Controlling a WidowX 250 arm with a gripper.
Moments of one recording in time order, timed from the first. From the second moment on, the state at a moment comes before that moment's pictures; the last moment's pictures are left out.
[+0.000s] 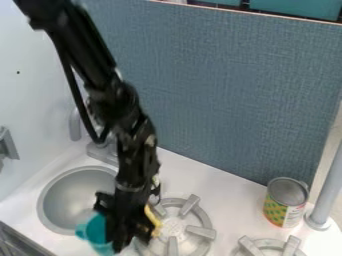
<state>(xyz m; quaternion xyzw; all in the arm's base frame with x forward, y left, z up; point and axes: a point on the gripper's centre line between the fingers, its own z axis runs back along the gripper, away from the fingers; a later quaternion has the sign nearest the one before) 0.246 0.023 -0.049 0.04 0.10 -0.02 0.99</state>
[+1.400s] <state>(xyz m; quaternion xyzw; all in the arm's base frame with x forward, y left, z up) 0.300 -0.208 -0.045 0.02 0.03 -0.27 0.96</state>
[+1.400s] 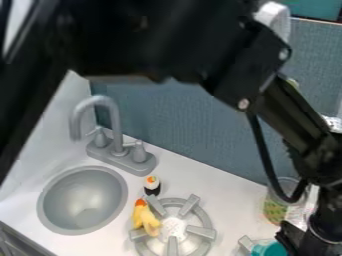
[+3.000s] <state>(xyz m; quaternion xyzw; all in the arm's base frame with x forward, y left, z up) 0.327 -0.194 -0.057 0.05 0.07 -0.25 0.96</state>
